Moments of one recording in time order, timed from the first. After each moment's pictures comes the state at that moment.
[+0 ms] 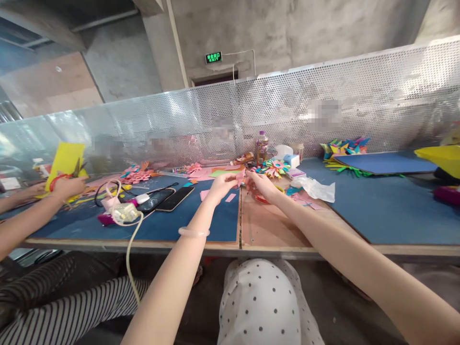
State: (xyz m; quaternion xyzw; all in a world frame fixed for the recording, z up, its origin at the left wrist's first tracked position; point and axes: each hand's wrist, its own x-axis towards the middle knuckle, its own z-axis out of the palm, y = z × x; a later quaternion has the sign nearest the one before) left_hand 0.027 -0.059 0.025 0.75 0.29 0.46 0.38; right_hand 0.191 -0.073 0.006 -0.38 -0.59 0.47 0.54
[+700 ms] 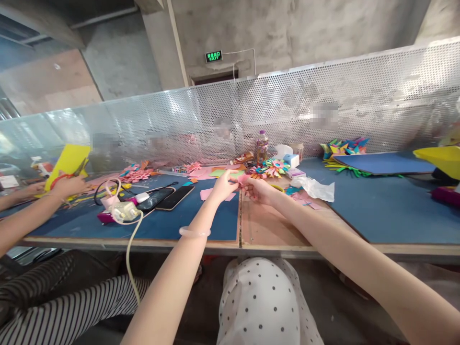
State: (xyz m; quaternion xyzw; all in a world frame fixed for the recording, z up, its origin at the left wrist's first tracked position) left_hand 0.026 -0.039 0.008 0.77 0.34 0.47 0.29; right_hand 0.184 -0.080 0.011 -0.38 -0.46 0.66 0.46
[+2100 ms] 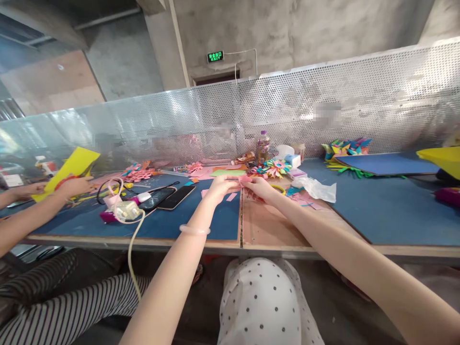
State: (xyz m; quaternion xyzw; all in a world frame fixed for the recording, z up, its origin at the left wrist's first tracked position) left_hand 0.024 -0.059 0.022 0.63 0.31 0.45 0.55; right_hand 0.185 -0.072 -0.001 -0.43 -0.63 0.43 0.48
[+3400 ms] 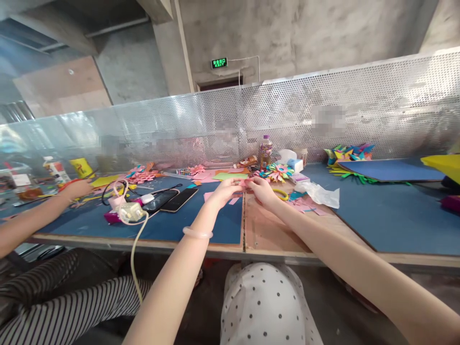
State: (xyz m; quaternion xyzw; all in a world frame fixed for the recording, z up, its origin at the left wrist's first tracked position) left_hand 0.025 -0.064 0.024 0.64 0.32 0.41 0.56; right_hand 0.170 -0.068 -0.004 -0.36 -0.58 0.42 0.60
